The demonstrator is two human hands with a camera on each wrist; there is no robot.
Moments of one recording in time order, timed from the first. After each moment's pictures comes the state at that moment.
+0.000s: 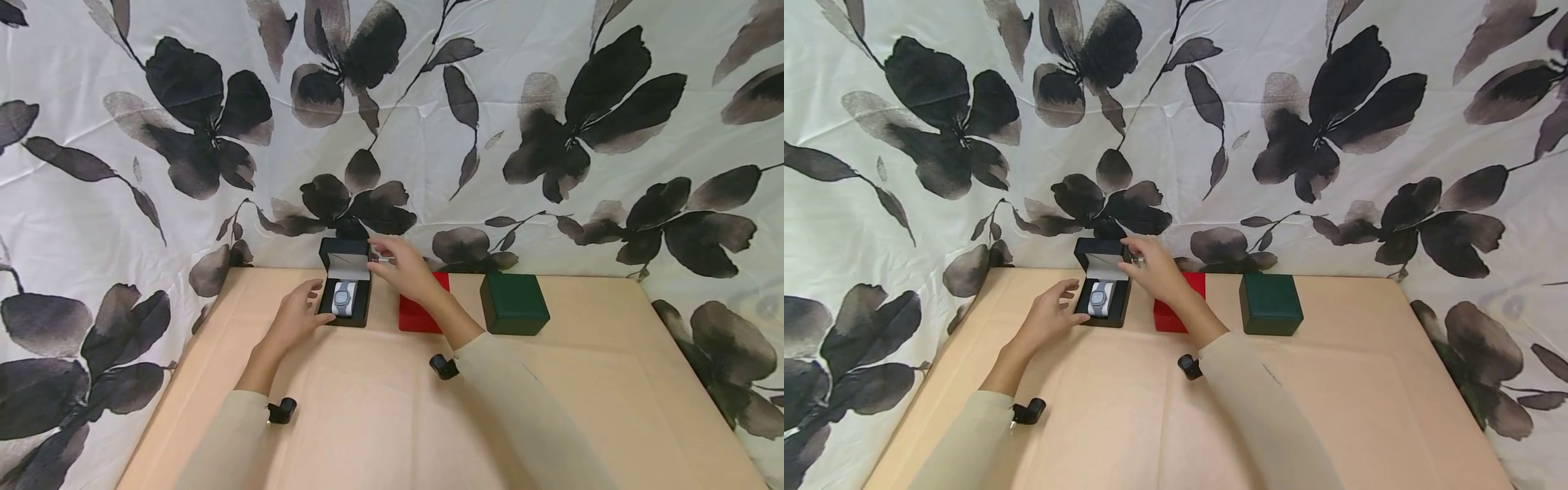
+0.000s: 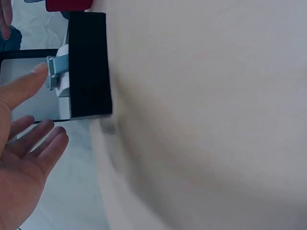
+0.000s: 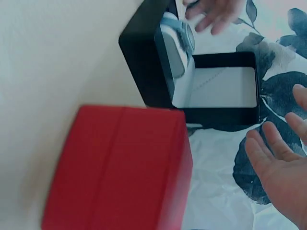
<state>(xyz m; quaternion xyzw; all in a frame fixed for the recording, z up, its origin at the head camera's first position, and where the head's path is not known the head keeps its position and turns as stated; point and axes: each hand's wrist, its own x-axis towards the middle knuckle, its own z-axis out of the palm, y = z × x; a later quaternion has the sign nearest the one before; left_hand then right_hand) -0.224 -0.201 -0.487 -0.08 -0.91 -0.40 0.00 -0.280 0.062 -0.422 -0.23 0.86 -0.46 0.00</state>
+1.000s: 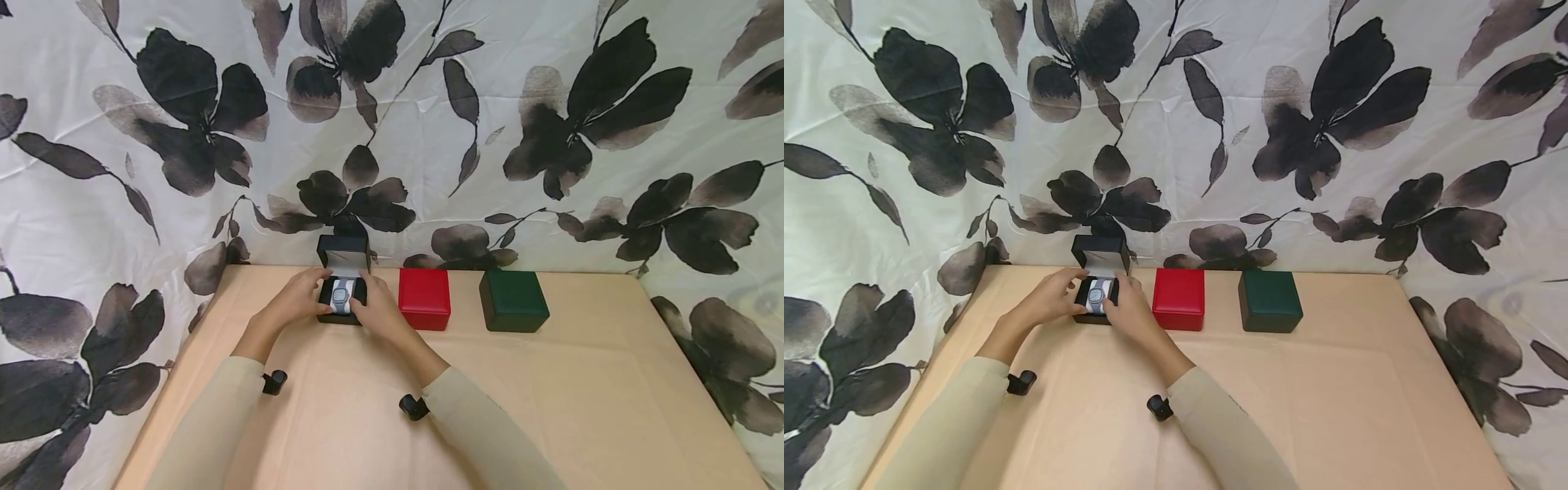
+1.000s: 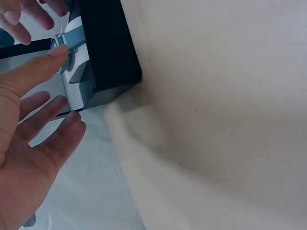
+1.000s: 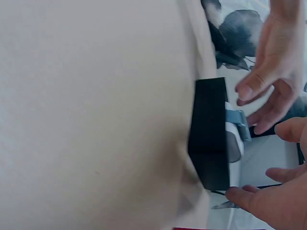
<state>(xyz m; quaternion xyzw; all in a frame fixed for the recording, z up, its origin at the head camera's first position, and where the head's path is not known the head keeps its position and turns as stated) -0.261 -0.200 -0.464 -0.15 -0.94 -0.28 -0.09 -0.236 0.008 -0.482 -0.09 0.89 -0.44 0.08</state>
